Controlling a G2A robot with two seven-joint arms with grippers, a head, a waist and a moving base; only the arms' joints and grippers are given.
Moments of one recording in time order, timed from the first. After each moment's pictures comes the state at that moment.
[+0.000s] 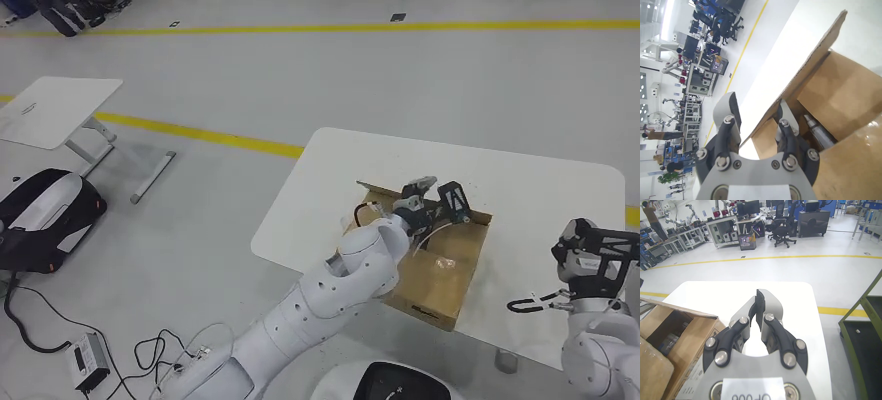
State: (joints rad) left arm 0.85 -1.46 -0.94 -1.49 1.98 -0.19 -0.50; right arm -1.33 -1.31 1.51 -1.78 -1.30 0.01 0.20
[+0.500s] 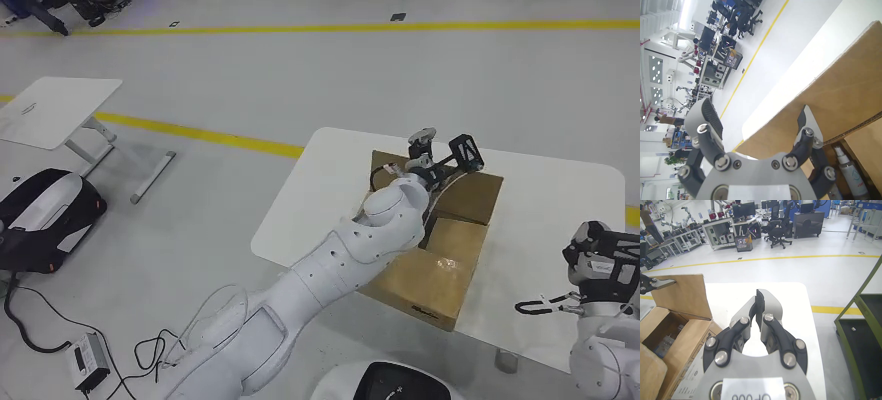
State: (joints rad) left arm 0.52 -1.57 -0.83 -1.00 1.89 0.01 -0.46; right arm -1.34 -1.30 1.54 -1.80 -1.30 0.02 0.20
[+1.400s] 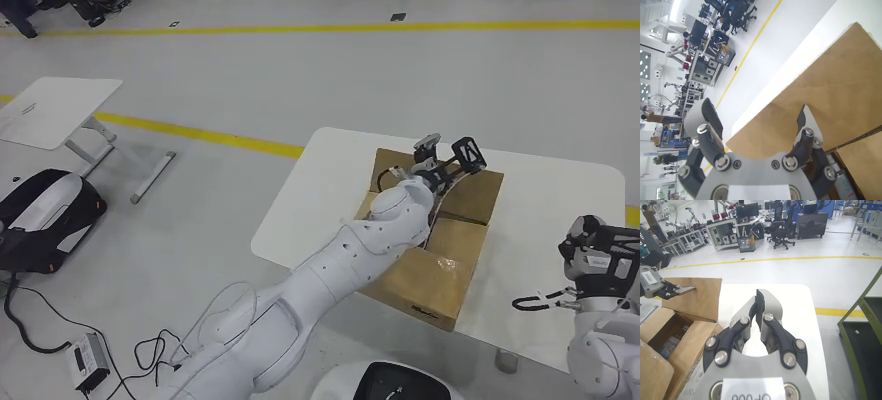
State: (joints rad) left arm 0.52 -1.62 -0.87 -0.90 1.84 0.02 -0.33; right arm -1.32 -1.30 1.52 -1.82 -1.28 0.02 0.21
